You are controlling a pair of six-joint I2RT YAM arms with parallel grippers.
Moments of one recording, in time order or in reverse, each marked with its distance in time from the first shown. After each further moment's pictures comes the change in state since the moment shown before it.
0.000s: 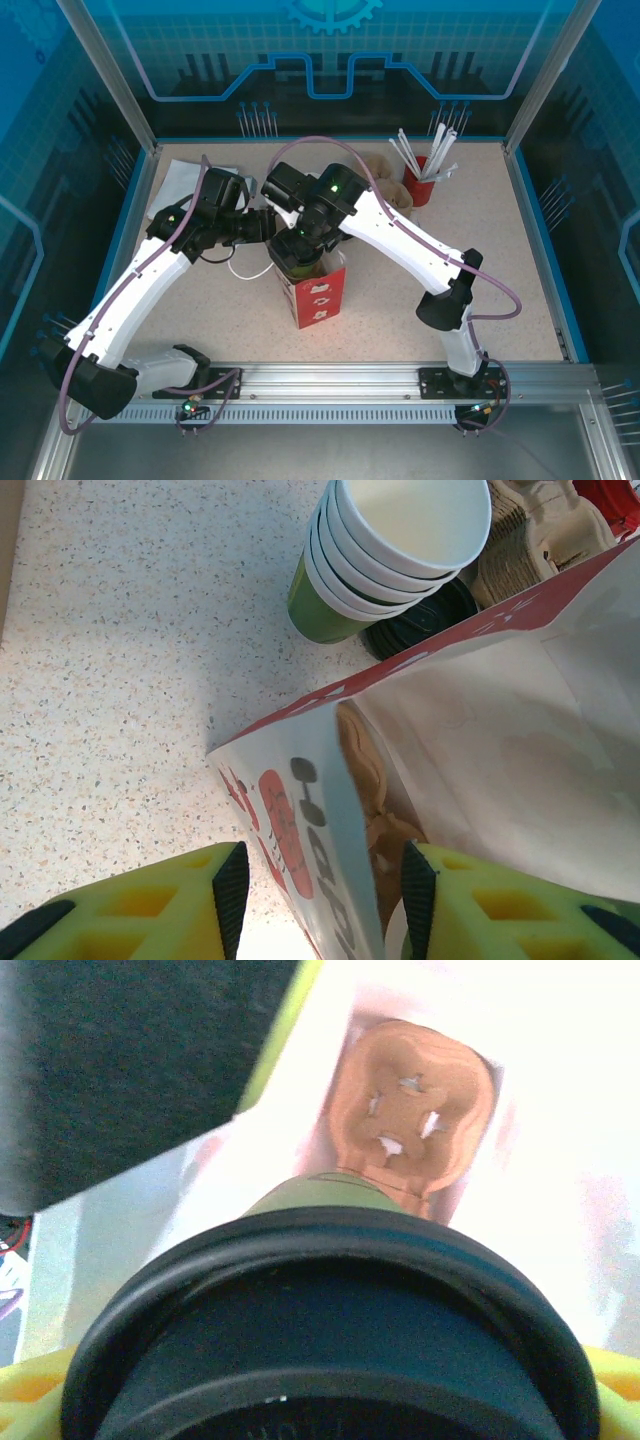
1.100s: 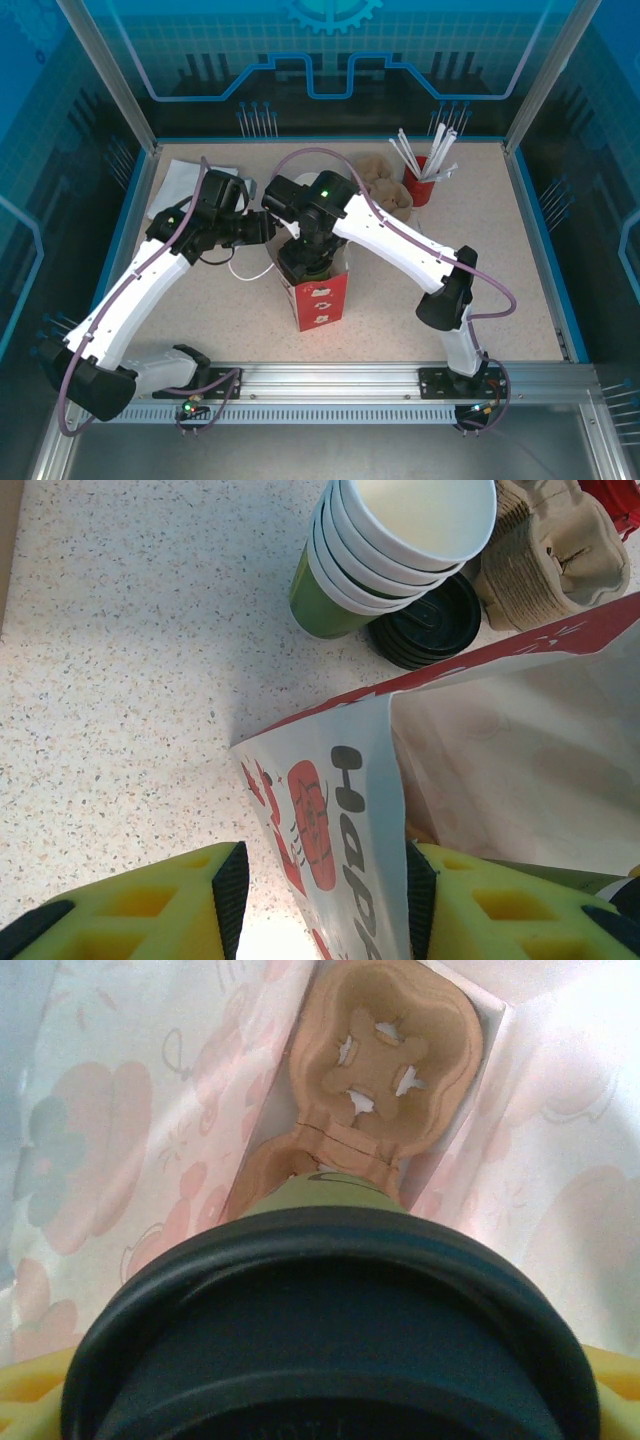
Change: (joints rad) left arm 0.000 -0.013 -0.016 -0.001 0.000 -0.009; right arm 0.000 0.000 -0.106 -0.033 0.026 -0.006
